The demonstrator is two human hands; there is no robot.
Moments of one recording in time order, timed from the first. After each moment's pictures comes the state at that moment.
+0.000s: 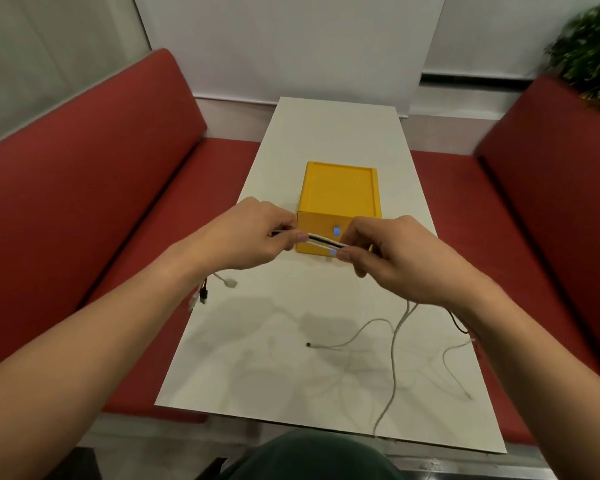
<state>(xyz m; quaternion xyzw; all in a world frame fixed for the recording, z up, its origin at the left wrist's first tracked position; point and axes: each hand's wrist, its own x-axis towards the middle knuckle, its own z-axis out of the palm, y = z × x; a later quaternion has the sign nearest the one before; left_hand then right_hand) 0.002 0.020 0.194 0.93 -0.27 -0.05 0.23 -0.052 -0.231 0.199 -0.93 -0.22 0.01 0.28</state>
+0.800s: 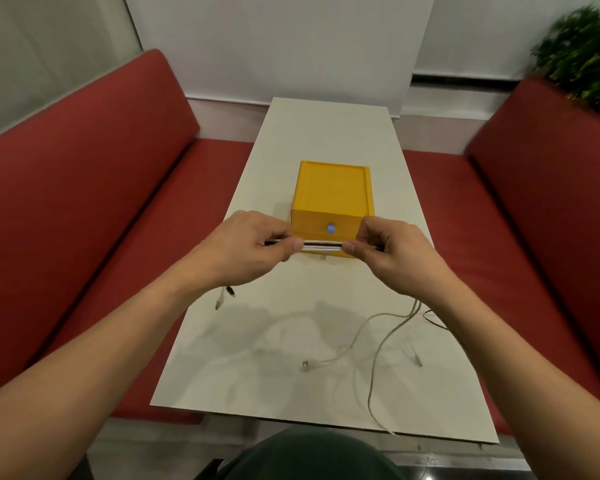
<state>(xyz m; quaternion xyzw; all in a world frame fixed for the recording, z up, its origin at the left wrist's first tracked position) -0.019 0.022 0.181 0.92 -0.25 -0.04 0.31 -0.044 -0.237 0.163 -0.93 -0.10 -0.05 0.35</state>
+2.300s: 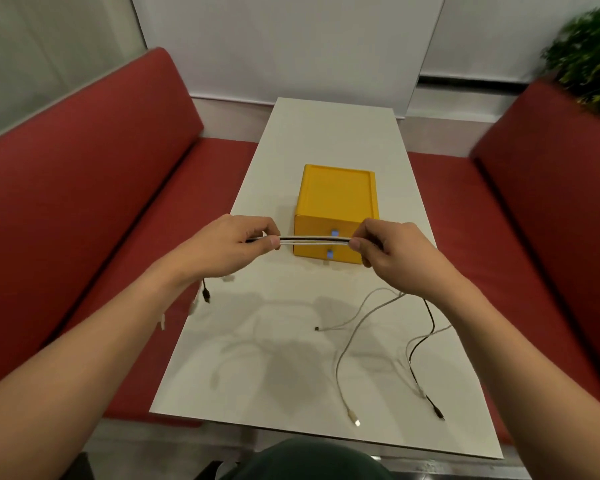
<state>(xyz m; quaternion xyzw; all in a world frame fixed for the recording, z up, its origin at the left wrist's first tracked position) 0.020 0.049 0.160 0.92 -0.22 -0.09 0.31 -0.022 -0.241 0.166 -0.94 -0.12 -0.01 0.31</state>
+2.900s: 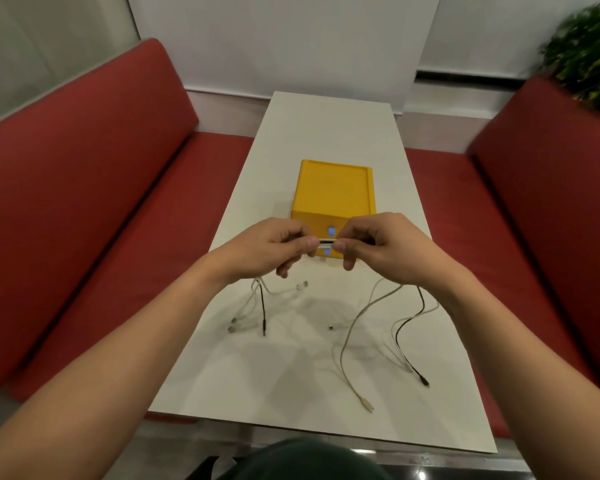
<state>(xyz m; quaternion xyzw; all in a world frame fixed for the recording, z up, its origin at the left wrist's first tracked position) 0.015 0.001 0.153 0.83 -0.26 -0.18 0.46 -0.015 -0.234 0.176 -0.92 -0.17 0.05 0.34</state>
